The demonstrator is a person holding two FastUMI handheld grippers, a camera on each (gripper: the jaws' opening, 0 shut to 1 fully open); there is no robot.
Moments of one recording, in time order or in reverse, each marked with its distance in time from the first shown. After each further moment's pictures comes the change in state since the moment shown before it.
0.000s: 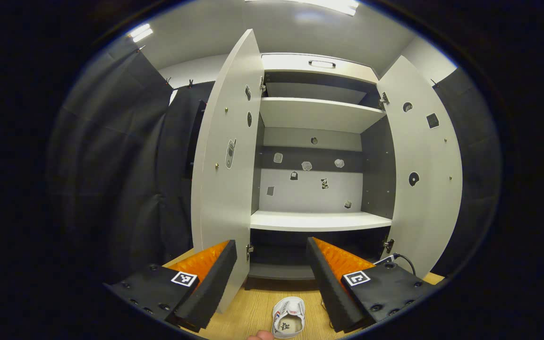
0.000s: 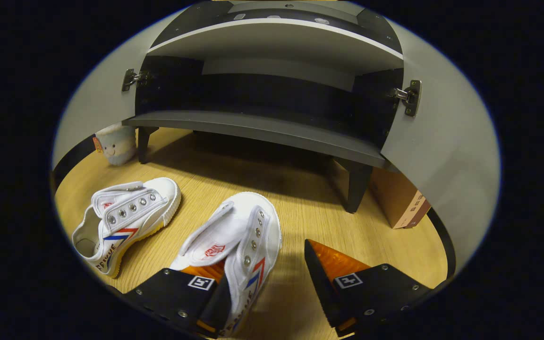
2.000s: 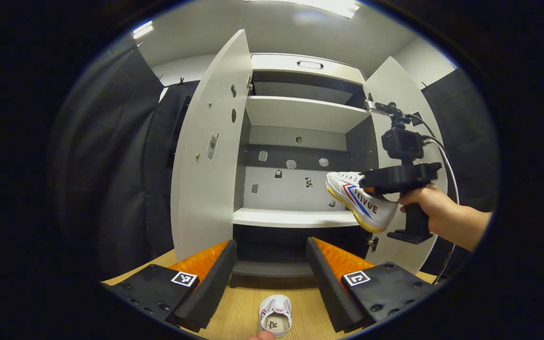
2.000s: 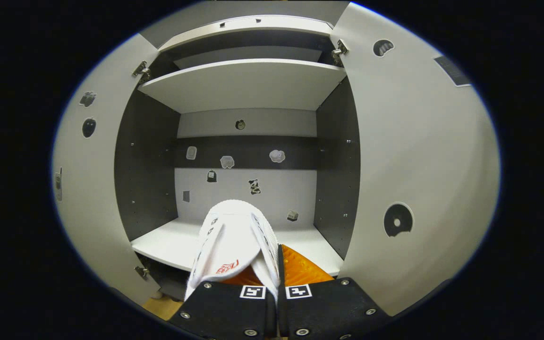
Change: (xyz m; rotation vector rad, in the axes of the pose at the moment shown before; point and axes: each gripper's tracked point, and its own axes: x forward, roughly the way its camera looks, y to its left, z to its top) left arm -0.008 -0.025 -0.015 -0.014 -0.009 -0.084; right arm -0.192 -0.081 0.400 0.175 -0.544 -0.157
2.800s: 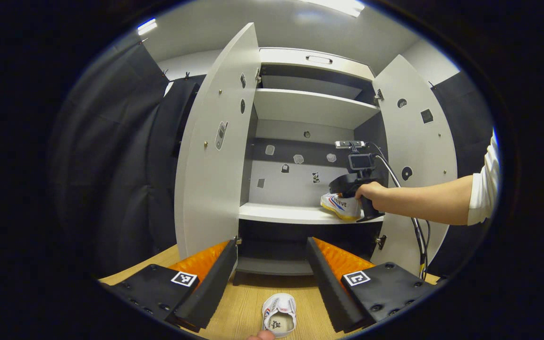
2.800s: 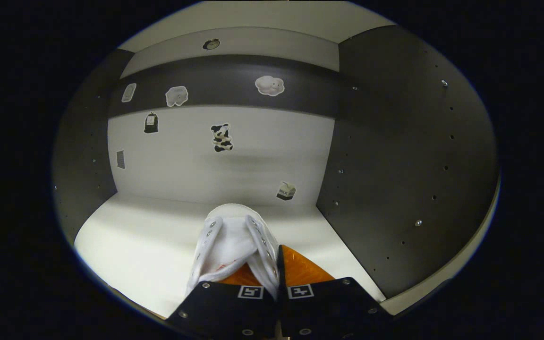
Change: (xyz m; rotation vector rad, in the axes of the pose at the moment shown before) left arm 0.015 0.017 -0.014 -0.019 0.035 0.028; right arm 0.179 -0.009 -0.073 -0.057 0.331 -0.129
